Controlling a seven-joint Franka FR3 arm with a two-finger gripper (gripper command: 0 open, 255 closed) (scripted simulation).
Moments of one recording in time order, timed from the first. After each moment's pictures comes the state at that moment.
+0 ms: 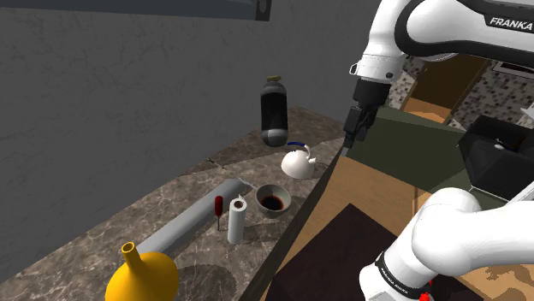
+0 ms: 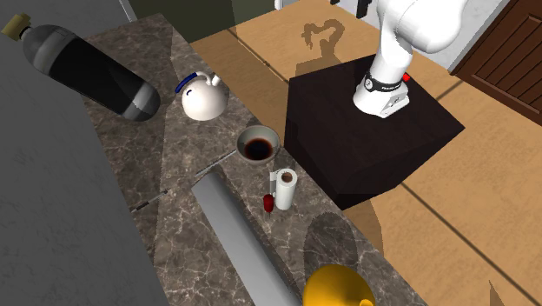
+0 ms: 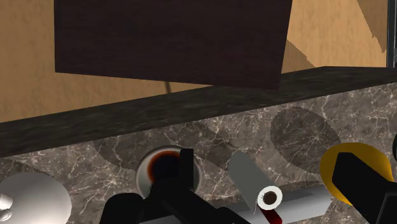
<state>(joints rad) 0.02 -0.81 -0.03 -2.39 0.11 1.45 -0.07</state>
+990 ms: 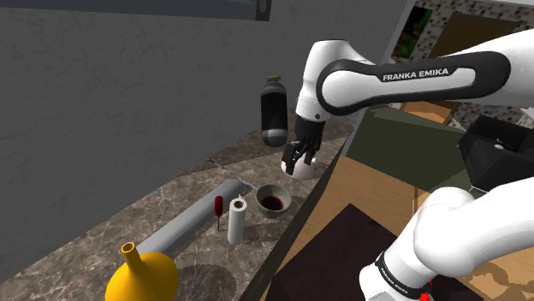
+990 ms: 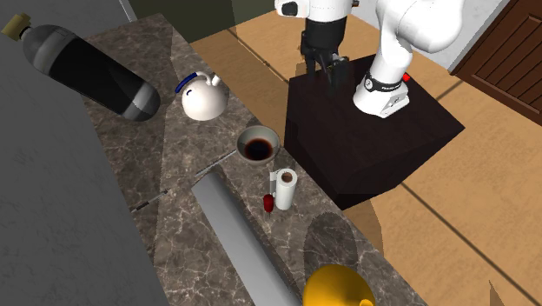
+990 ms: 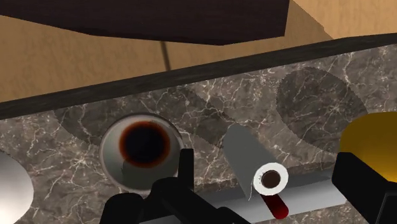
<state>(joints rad) 0.06 -0.52 0.15 -2.49 0.18 1.90 0.09</state>
